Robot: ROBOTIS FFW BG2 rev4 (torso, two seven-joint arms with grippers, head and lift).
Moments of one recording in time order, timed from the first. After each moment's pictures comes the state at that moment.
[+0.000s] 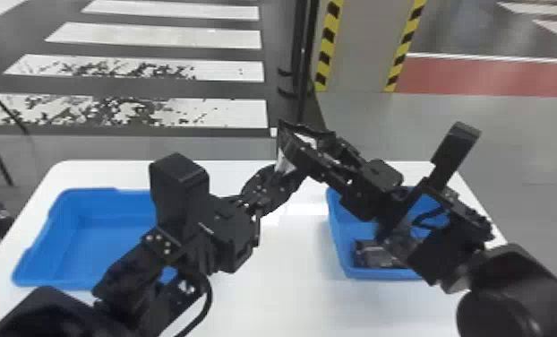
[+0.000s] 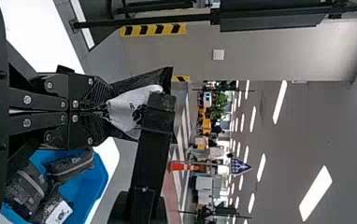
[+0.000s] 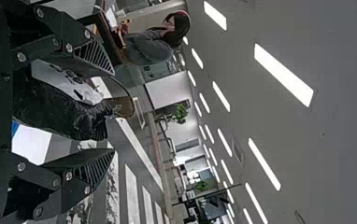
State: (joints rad) left arm 0.20 0.18 -0.35 -2.28 0.09 0.52 -0.25; right arm 0.07 -0.26 0.12 -2.04 -0.64 0.37 0.44
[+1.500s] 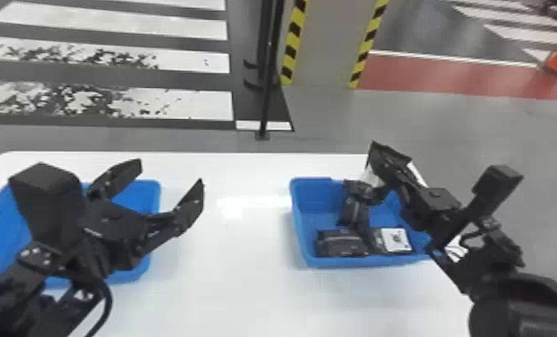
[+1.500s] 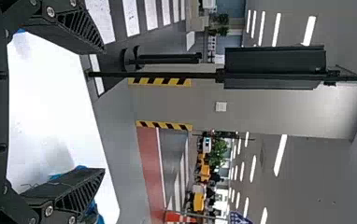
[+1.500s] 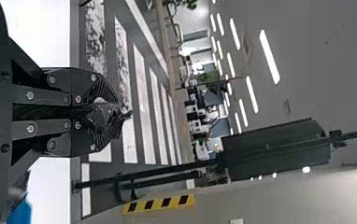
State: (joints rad) left arm 0.32 0.12 -0.14 -2.23 0.08 0.40 -0.25; right arm 0.15 -0.25 -0.24 -1.79 -0.44 0.22 0.41
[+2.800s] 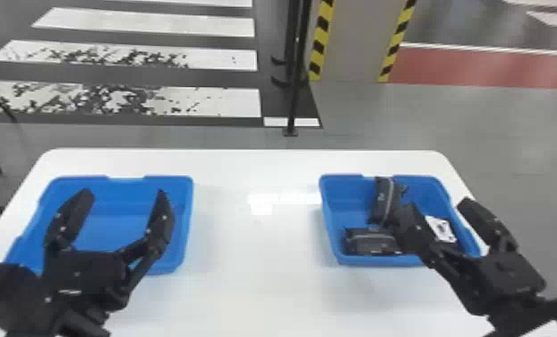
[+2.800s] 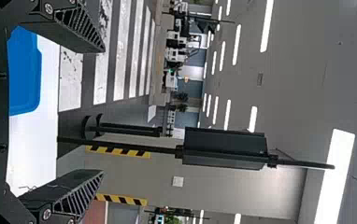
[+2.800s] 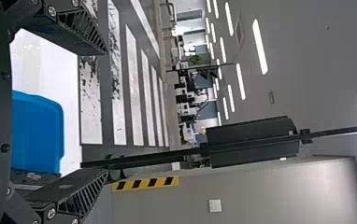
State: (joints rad) left arm 0.57 0.09 -0.09 -2.17 0.11 -0.10 0.02; right arm 0.67 -0.16 -0.20 -2.27 -0.38 0.07 0.24
